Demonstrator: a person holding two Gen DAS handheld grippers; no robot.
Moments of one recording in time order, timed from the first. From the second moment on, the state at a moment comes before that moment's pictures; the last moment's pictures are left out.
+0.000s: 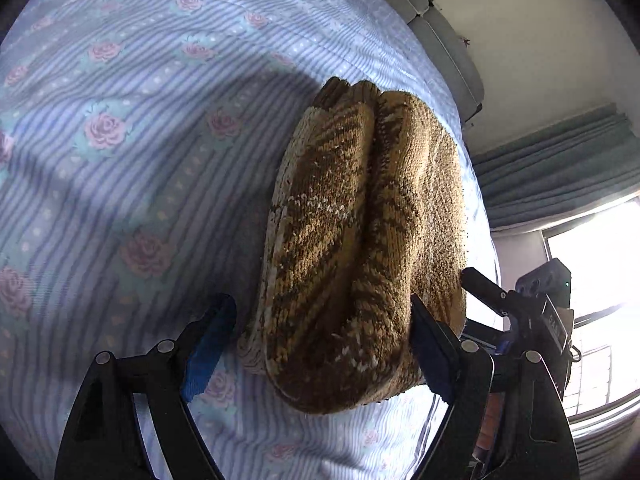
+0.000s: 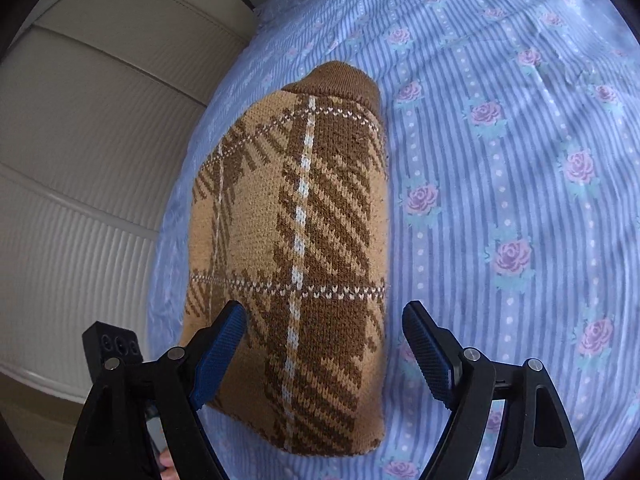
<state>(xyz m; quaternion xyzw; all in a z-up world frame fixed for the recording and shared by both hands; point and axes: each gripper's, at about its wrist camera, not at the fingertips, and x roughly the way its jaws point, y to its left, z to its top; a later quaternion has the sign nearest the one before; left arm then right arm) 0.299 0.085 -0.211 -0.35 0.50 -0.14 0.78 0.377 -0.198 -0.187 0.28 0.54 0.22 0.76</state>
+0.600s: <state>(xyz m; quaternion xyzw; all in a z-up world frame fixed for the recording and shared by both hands) 0.289 0.079 -0.197 -0.35 0.49 -0.16 0.78 0.385 -0.162 -0.202 0.32 0.57 0.26 0.71</state>
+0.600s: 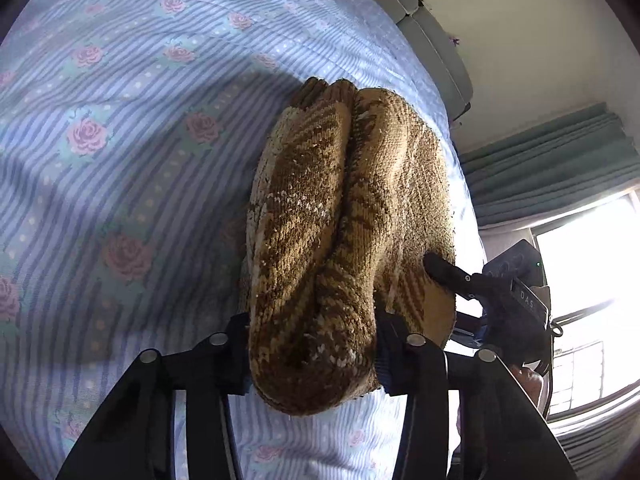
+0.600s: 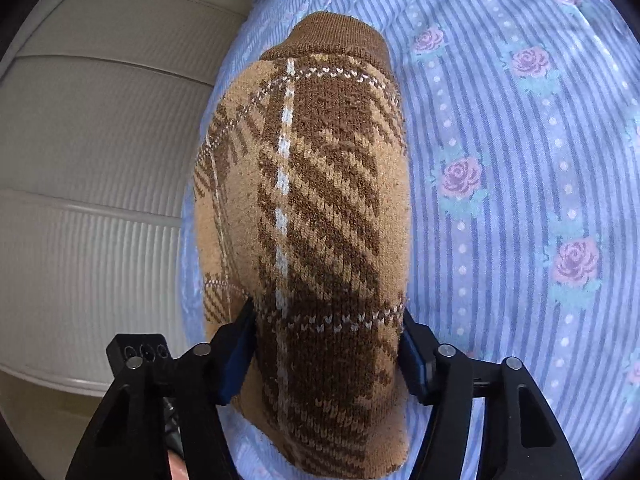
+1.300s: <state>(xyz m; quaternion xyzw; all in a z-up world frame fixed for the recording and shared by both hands) 0.260 0.113 -0.128 -0.31 0.45 -0.18 0.82 0.327 -0.110 -0.134 0.33 0.51 0.30 0.74</state>
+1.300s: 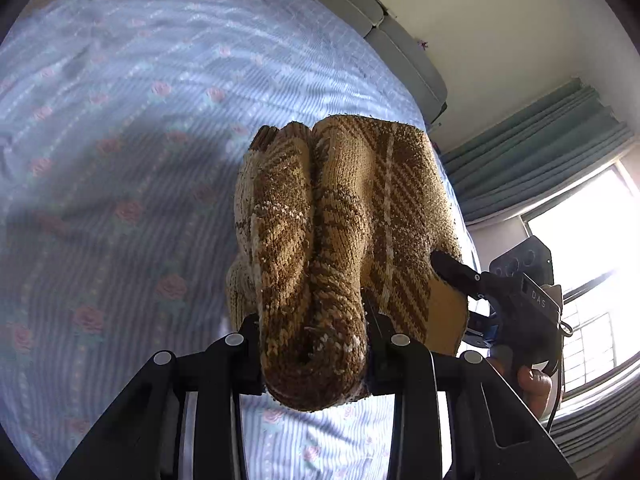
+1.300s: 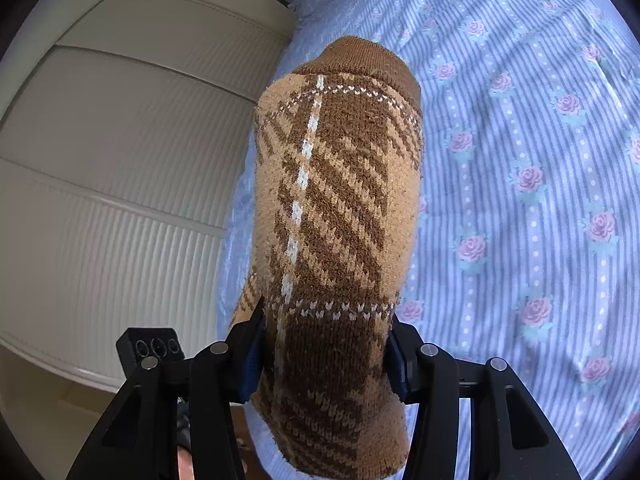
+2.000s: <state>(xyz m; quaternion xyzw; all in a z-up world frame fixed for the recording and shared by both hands) 0.248 0.426 -0.036 -0.28 0.36 -0.05 0.89 0.367 0.243 -0.078 0.33 0.45 0.41 0.72</state>
